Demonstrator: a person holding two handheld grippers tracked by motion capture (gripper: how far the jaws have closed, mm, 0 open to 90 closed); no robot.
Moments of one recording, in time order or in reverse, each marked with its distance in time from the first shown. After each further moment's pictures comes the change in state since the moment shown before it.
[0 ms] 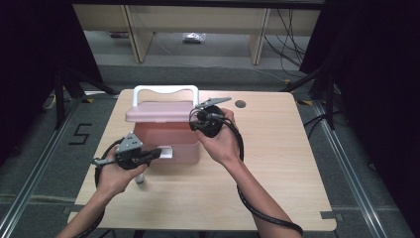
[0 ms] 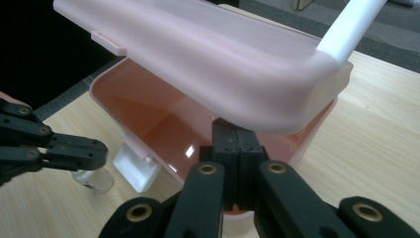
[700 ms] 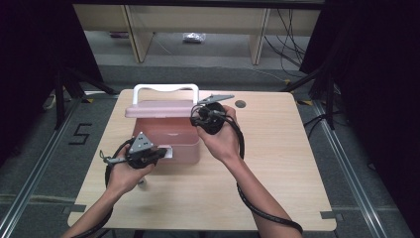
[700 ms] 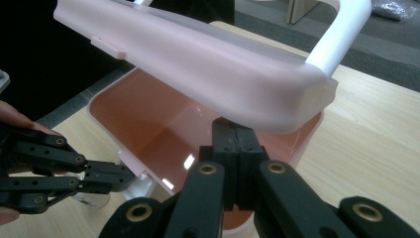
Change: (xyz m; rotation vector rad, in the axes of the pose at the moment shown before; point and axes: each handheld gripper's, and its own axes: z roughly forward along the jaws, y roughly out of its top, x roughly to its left) left arm -0.002 -0.001 0.021 0.051 0.039 0.078; right arm -0.004 0.005 -0.004 -0.063 -0.018 -0.011
